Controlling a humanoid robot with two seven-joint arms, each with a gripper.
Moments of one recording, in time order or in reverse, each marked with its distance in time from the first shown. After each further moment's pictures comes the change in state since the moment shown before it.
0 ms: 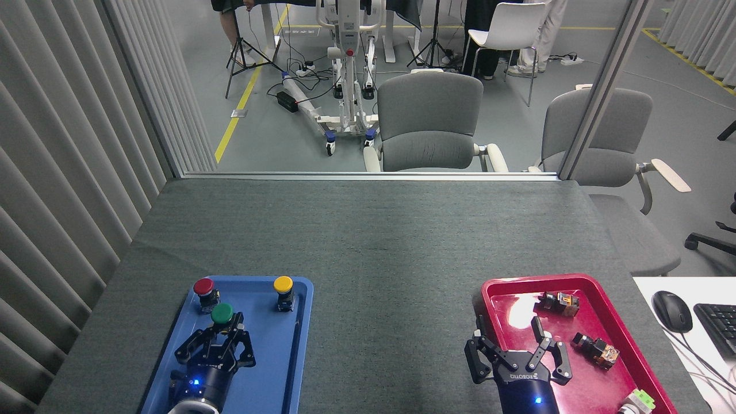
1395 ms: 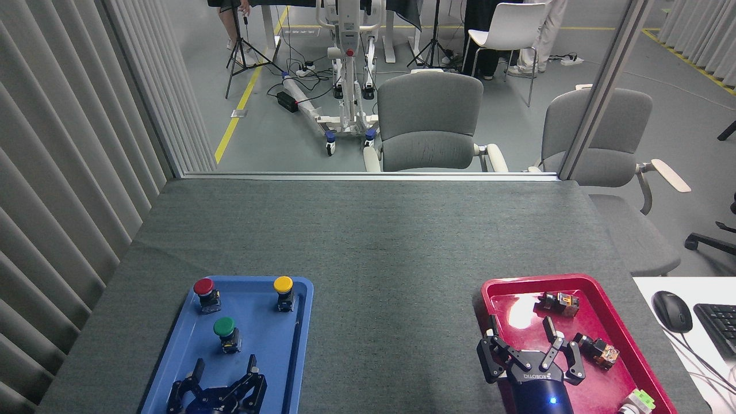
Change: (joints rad) left arm 0.184 -0.081 0.035 -0.147 0.003 0.121 -0.108; right arm 0.001 -0.067 0.007 -0.001 -0.076 0.005 -0.007
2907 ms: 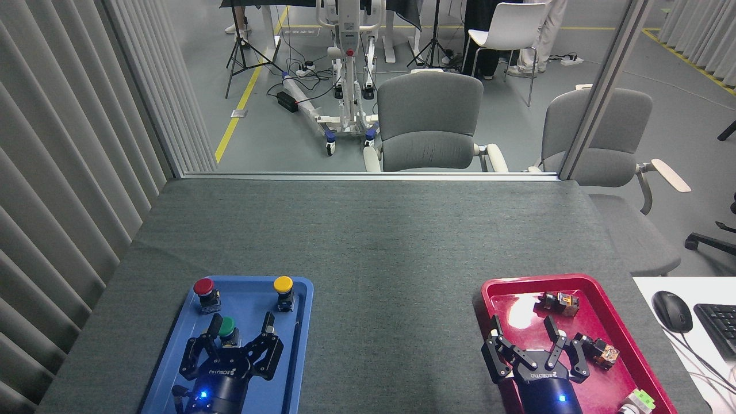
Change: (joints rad) left arm -0.004 0.019 -0.072 -0.252 0.124 -0.047 -0.033; right arm -0.002 -0.019 -0.033 -0.002 -0.054 -0.087 0.037
